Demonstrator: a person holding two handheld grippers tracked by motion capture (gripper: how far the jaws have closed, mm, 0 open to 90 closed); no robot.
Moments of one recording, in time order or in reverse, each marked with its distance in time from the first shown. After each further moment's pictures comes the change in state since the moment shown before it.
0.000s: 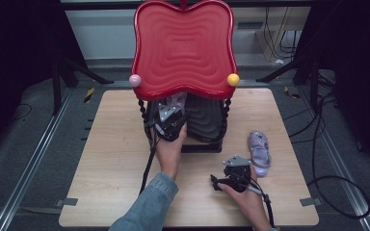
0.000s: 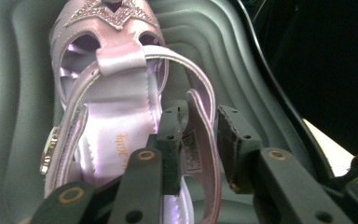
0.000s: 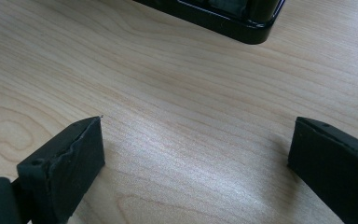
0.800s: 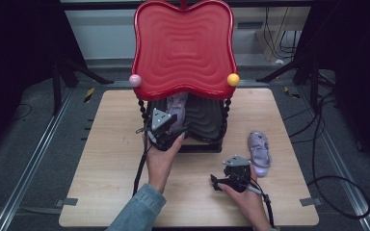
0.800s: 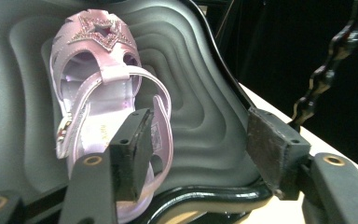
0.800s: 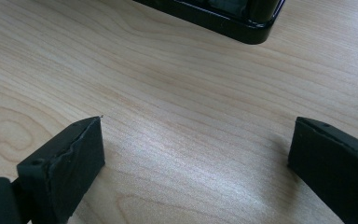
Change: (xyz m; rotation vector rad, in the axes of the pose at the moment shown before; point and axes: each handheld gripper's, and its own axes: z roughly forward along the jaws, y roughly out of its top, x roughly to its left) left arm -0.008 0.008 -0.050 0.029 -0.082 0.084; right arm 0.000 0.000 0.000 0.000 0.001 0.002
